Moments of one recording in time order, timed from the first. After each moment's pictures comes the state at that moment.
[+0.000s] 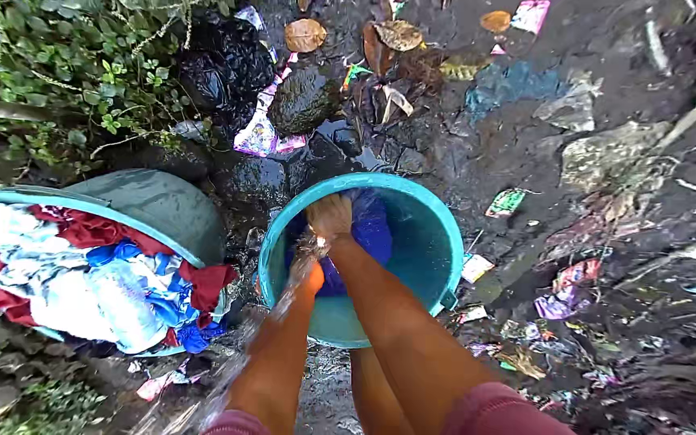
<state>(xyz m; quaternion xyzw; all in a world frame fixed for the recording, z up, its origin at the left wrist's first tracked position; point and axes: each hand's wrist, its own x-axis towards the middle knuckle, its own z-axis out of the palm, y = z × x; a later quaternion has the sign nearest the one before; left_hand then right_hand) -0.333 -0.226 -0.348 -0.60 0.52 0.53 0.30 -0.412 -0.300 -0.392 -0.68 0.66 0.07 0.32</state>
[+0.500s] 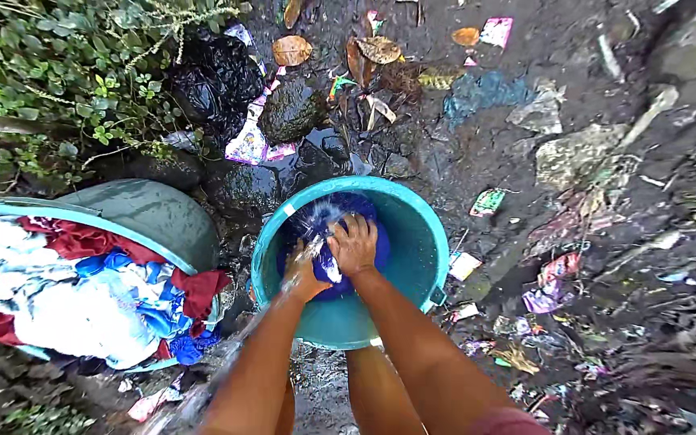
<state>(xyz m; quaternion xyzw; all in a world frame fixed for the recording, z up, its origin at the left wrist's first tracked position) -0.321 -0.228 -0.338 -0.61 0.54 0.57 0.15 -0.481 -0.226 -0.381 -0.67 0.67 0.02 0.30</state>
